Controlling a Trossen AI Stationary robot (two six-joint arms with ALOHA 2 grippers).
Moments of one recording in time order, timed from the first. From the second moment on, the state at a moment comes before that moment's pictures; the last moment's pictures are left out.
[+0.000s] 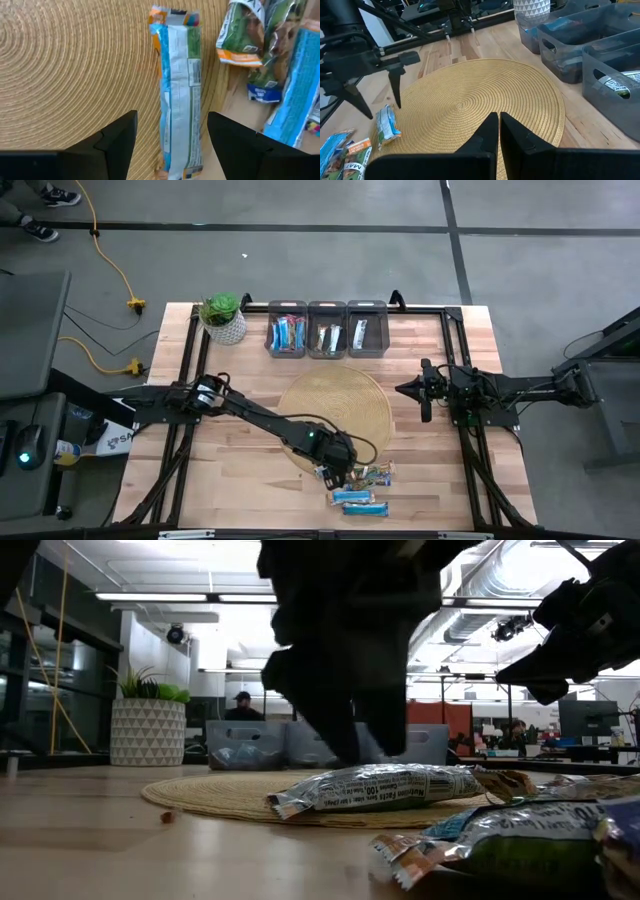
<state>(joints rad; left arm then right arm) -0.36 2.21 1.80 -0.78 -0.09 -0.74 -0.03 0.27 0.05 -0.04 0.06 0.27</state>
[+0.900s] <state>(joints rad) -0.36 2.28 1.81 -0.73 -0.05 -0.68 -0.03 0.27 0.05 -0.04 0.06 0.27</state>
